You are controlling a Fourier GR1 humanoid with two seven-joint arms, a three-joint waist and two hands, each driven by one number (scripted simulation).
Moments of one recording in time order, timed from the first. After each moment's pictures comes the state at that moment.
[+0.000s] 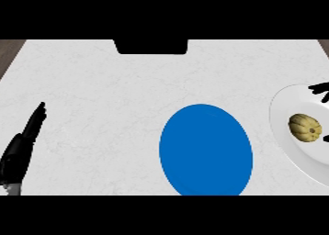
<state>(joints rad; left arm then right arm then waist) 0.04 0.47 -0.08 -1.43 0.01 0.18 -0.14 -0.47 -0.78 -0.01 -0.76 0.34 0.38 -0.71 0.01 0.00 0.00</state>
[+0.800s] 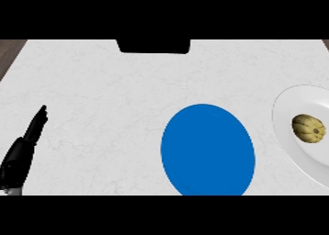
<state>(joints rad) 0.07 0.45 -0.07 -1.45 -0.02 0.16 -0.16 -0.62 -0.87 -0.33 -0.41 0.03 0.54 -0.60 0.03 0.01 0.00</state>
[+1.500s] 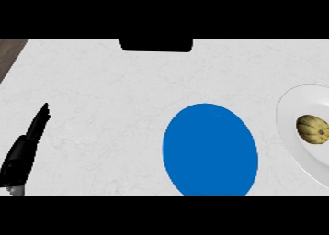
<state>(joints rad) 0.06 0.43 -0.06 -1.46 -0.02 0.15 -0.16 -0.57 -1.02 -0.42 -0.33 -0.06 0.62 -0.60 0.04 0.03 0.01</state>
